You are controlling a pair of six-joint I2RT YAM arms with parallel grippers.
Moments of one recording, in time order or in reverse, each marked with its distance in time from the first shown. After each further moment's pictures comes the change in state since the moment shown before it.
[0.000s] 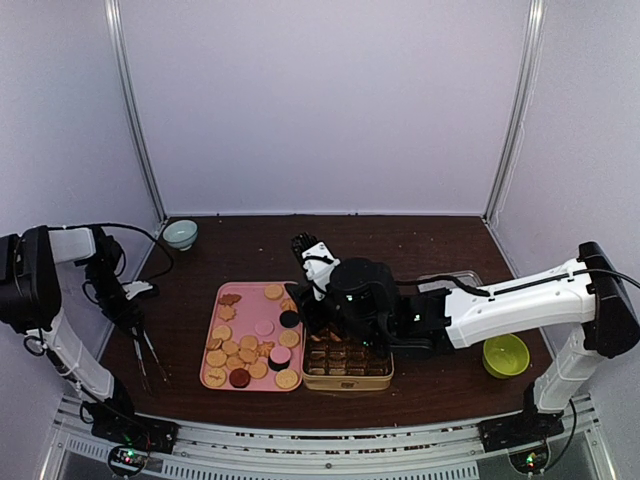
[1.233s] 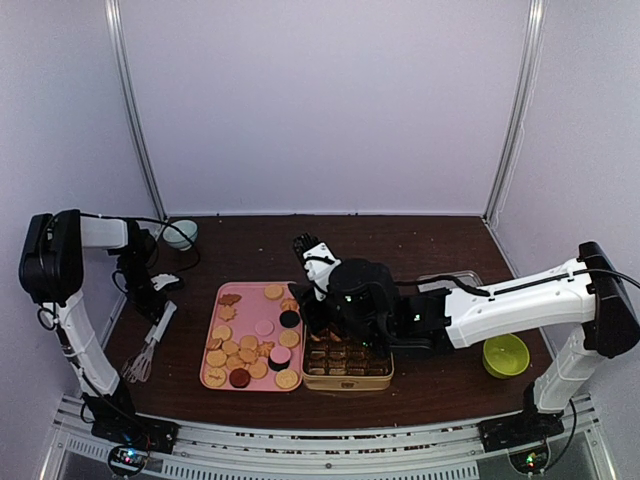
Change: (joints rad) left arm -0.195 0.234 0.152 0.067 0.005 -0.187; right arm 0.000 0.000 0.001 -0.023 0.027 0.007
